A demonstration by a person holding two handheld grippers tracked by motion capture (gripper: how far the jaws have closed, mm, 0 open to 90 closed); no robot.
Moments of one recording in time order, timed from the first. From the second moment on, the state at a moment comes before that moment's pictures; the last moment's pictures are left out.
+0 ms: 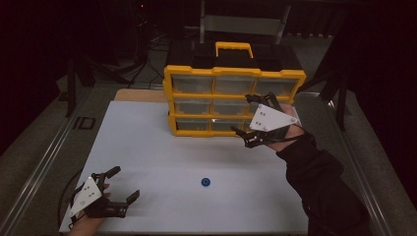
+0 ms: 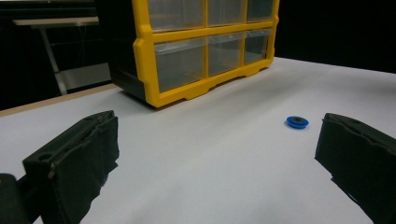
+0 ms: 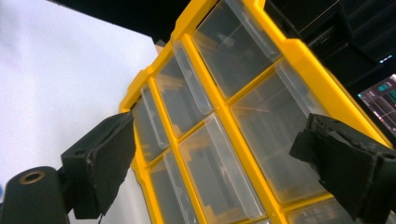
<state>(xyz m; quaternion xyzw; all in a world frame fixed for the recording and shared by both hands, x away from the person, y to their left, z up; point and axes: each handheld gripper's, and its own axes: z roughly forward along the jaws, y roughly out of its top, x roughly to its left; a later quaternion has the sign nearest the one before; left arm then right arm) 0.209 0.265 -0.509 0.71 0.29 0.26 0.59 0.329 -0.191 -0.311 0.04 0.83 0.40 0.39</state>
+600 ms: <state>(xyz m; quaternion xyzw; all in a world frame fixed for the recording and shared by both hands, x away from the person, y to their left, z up) 0.209 0.265 -0.509 0.71 0.29 0.26 0.59 0.362 -0.183 -0.332 0.03 0.85 0.37 0.38</state>
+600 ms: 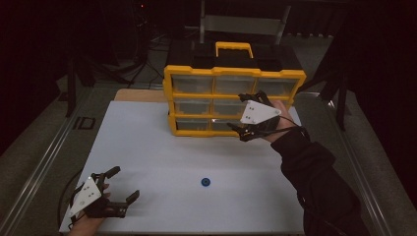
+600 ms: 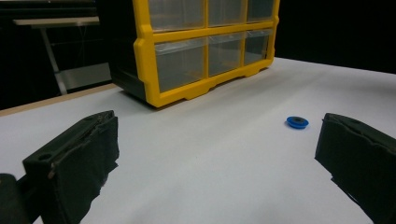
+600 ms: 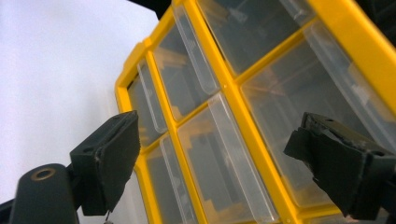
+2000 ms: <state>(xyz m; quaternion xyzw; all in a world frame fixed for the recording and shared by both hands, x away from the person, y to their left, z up) 0.209 0.265 -0.510 0.71 0.29 0.26 0.58 0.395 -0.159 -0.365 -0.06 0.84 0.31 0.44</state>
